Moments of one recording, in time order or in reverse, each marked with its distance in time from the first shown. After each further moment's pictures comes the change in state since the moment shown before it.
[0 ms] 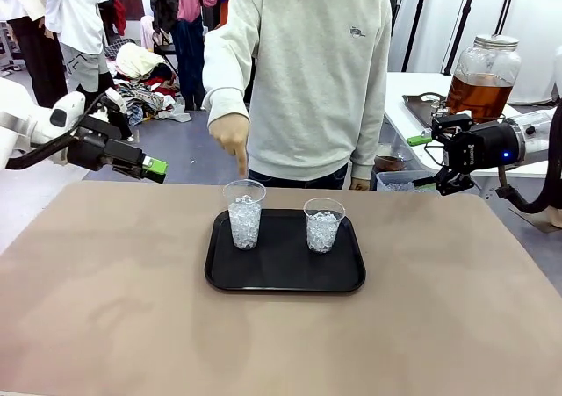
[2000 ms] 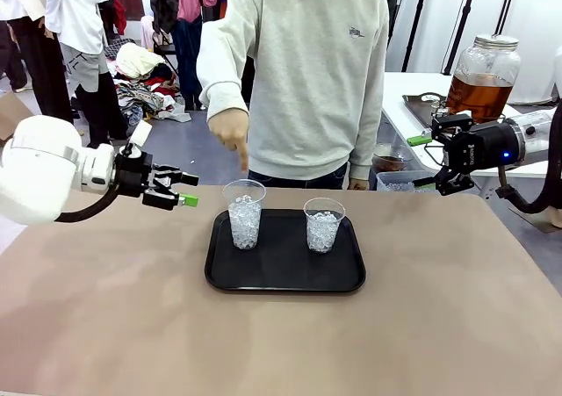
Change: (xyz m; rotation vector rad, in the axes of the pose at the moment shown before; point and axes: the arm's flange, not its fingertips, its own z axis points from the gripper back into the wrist) left arm -0.036 0.060 -0.079 0.050 -0.103 -0.643; right arm 0.000 0.000 0.000 0.000 0.000 0.000
